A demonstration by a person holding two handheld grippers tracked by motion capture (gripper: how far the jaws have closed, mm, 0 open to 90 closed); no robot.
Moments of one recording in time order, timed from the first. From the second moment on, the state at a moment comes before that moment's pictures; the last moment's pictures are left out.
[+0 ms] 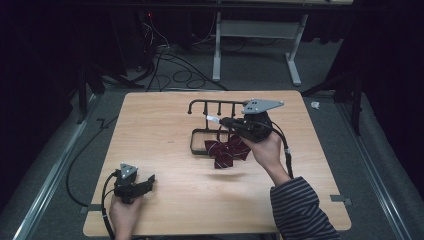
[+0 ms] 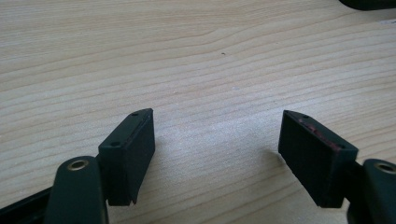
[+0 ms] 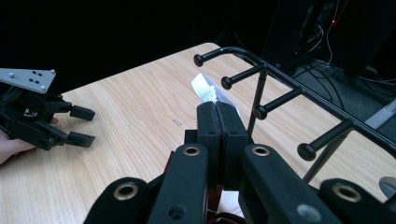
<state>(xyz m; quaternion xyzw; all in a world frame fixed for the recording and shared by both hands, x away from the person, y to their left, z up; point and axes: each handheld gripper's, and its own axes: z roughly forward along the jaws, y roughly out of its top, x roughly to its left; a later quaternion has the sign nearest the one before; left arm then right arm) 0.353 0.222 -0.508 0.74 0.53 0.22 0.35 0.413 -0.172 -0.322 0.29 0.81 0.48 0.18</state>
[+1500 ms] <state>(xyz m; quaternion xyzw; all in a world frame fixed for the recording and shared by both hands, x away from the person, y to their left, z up) 0.353 0.222 -0.508 0.74 0.53 0.21 0.35 0.446 -0.159 -0.322 0.31 0.80 0.47 0.18</state>
